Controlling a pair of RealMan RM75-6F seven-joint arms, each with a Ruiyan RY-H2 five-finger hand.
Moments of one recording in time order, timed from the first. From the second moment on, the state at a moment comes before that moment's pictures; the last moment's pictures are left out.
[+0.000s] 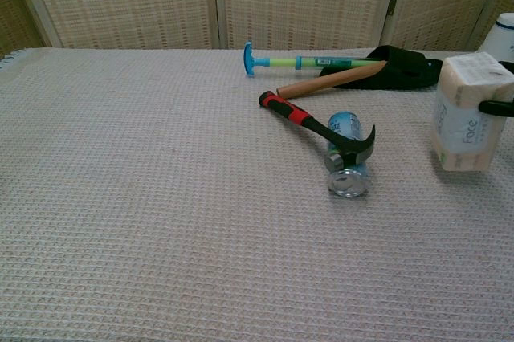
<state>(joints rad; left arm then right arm) -0.05 -1.14 -0.01 -1.76 1.49 1.49 0.33 0.50 -1.83 -0.01 -0.22 -1.63 1.21 1.95</state>
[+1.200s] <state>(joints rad) -0.05 -1.14 -0.01 -1.77 1.50 1.49 0.35 0.49 -1.73 -0.17 -0.25 -1.72 1.11 1.82</state>
